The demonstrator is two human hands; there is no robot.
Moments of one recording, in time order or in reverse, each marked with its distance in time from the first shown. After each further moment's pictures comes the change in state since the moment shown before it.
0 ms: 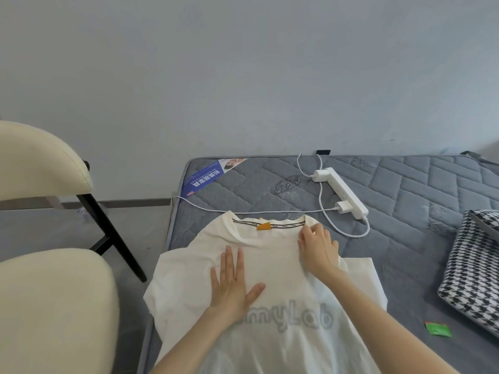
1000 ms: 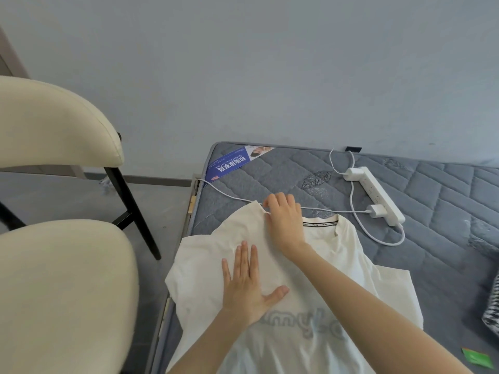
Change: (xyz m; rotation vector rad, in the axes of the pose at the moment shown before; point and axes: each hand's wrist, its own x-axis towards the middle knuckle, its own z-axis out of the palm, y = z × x) left_hand 0.004 -0.024 0.017 0.020 0.127 -0.061; right_hand 0.026 -0.137 0.013 0.060 0.117 -0.417
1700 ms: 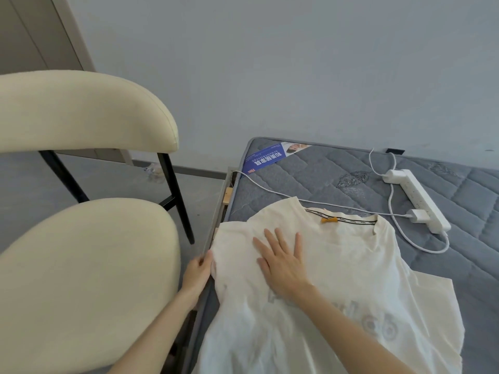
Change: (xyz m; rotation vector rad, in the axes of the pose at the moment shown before) left_hand -0.042 -0.132 -0.040 -1.067 0.180 -0.654; right_hand -0.092 -0.056 0.044 -0.092 -0.398 -0.247
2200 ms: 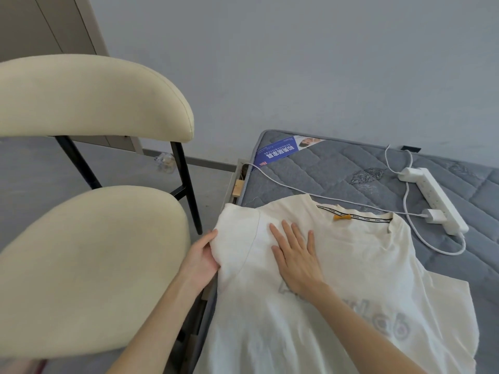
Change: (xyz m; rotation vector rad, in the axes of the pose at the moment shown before) left_hand -0.006 0.022 -0.030 -1.017 -0.362 -0.153; right_hand -0.001 0.006 0.013 0.125 0.050 0.073
